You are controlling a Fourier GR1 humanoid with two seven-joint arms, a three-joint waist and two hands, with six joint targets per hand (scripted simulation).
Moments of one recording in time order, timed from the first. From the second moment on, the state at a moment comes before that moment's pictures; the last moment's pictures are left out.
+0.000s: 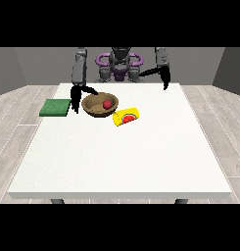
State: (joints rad) left arm -0.44 0.09 -0.05 -1.22 -0.12 0.13 -0.25; right arm -0.46 -0.13 -0.33 -0.81 -0.17 0.02 -0.39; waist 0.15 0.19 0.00
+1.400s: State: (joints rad) left arm -0.41 0.13 -0.01 -1.28 -0.06 0.01 -0.20; right arm -0.51 -0.22 -0.20 -0.58 0.09 -0.45 -0.21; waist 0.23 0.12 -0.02
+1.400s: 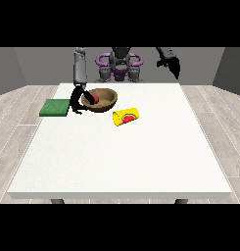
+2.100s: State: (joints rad) left arm -0.28 0.19 0.11 -1.16 -0.01 0.00 -0.25; right arm -0.59 -0.34 -0.14 -0.69 0.12 -0.27 0.21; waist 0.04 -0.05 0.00
